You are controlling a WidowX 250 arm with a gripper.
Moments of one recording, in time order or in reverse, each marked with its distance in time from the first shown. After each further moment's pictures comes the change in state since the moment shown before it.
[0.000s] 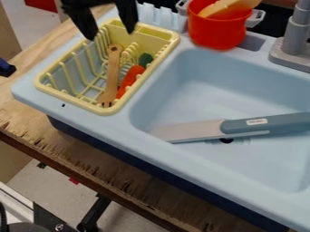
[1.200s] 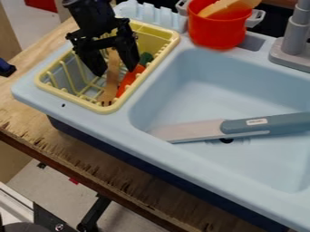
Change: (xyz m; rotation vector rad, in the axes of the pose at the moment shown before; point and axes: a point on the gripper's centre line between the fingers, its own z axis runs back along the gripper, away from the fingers) arm -0.002 0.022 -0.047 -0.094 0.033 -0.066
